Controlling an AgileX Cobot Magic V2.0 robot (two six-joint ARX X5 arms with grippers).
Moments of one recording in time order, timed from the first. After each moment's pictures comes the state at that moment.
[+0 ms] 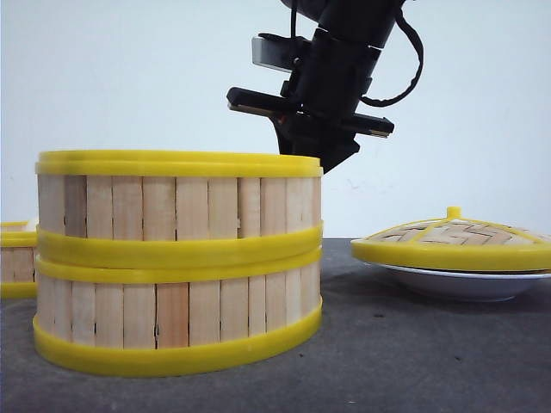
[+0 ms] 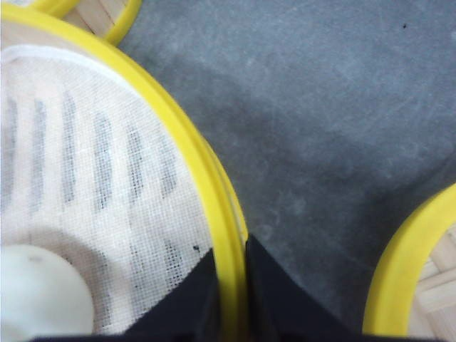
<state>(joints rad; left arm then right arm) -0.03 0.79 0.80 -0.64 0.05 -0.04 0.69 1.71 1.31 -0.47 0.04 0.24</state>
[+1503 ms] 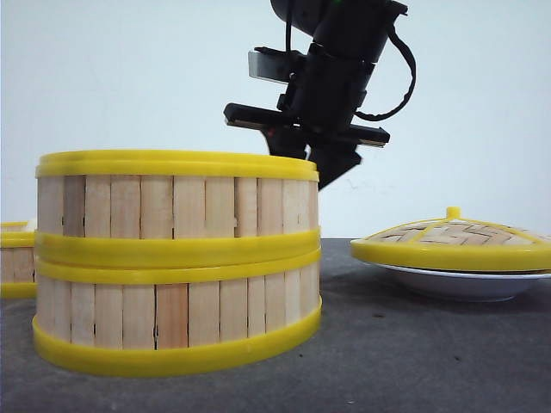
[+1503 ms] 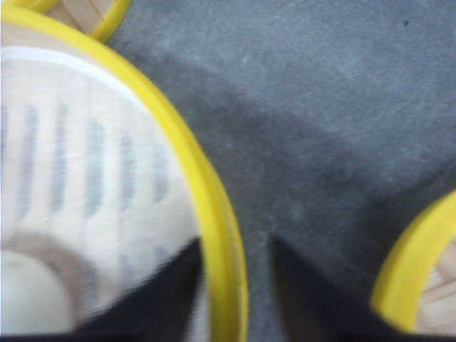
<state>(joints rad) -0.03 0.79 0.80 -0.65 0.05 -0.04 0.69 1.75 1.31 -0.45 0.06 0.24</state>
